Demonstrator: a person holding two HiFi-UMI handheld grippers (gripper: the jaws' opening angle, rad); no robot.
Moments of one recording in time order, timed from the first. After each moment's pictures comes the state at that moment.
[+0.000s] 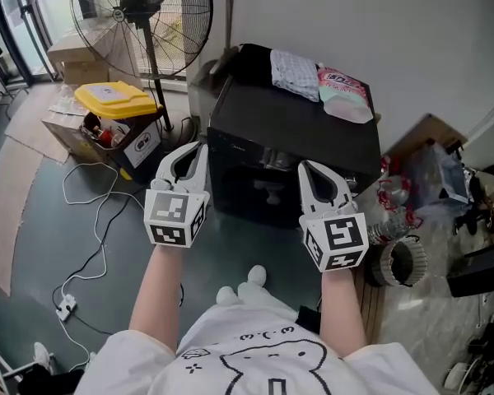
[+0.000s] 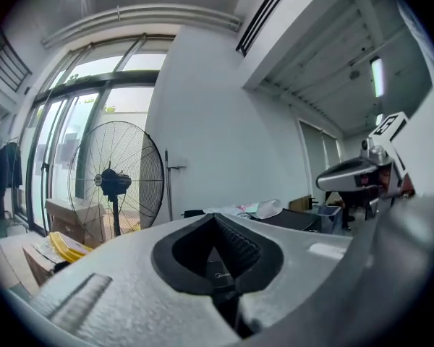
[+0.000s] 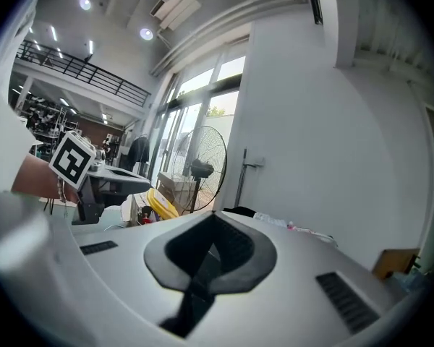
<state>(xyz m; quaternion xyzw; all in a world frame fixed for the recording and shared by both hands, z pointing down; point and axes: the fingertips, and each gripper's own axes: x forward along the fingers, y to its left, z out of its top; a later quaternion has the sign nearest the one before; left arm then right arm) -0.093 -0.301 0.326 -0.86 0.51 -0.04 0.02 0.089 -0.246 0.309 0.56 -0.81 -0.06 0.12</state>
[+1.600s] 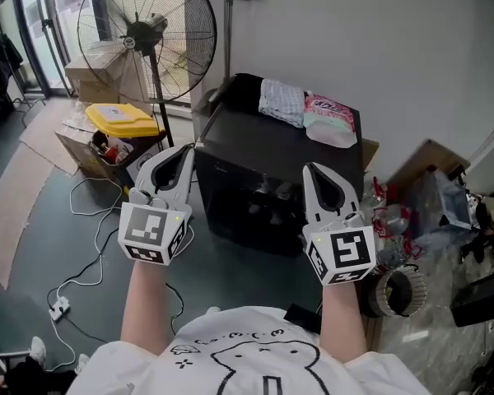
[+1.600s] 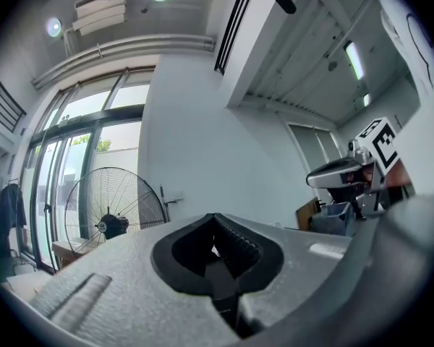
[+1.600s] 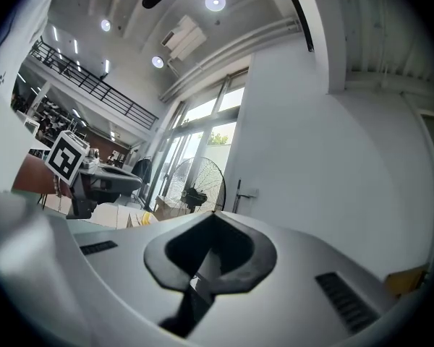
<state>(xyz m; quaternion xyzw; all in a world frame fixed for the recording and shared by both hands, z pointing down) -0.040 -0.247 0.222 -0.84 0.52 -0.01 0.13 0.161 -0.219 0.222 0.54 -0.83 -0.13 0.04</state>
